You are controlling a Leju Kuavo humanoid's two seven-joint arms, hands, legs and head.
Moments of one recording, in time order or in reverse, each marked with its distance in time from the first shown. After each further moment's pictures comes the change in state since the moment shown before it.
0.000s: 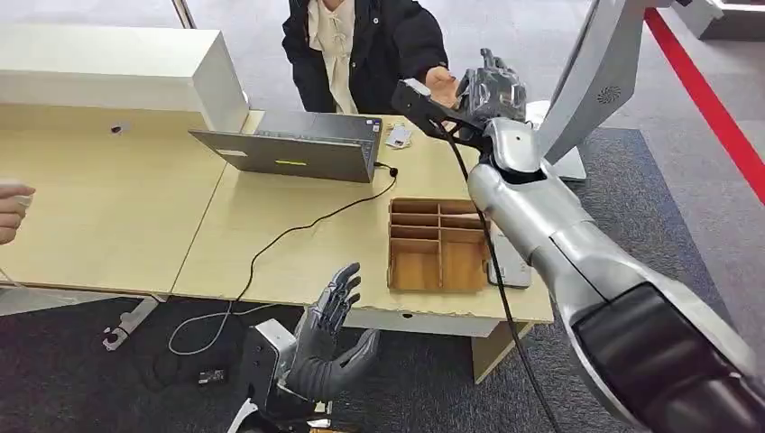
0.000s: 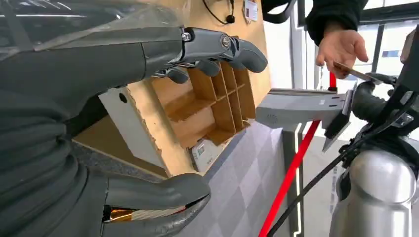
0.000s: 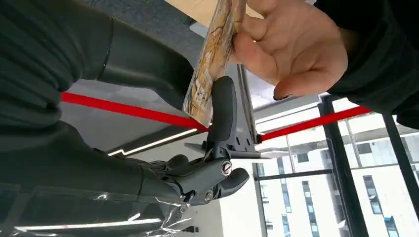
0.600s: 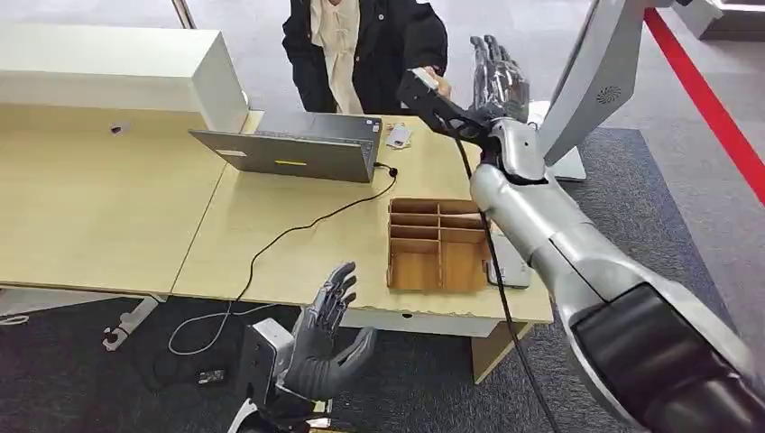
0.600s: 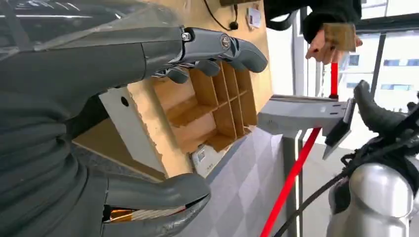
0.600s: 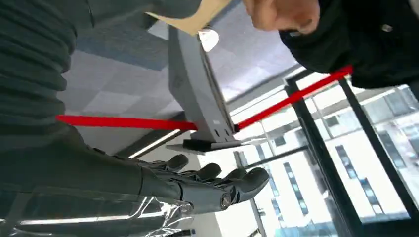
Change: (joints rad) left arm 0.003 0.000 0.000 0.006 0.010 0.047 -0.011; right arm 0.007 0.002 -0.004 0.016 -0.121 -0.214 -0.152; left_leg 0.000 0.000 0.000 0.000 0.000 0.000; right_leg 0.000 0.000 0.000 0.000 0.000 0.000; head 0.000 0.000
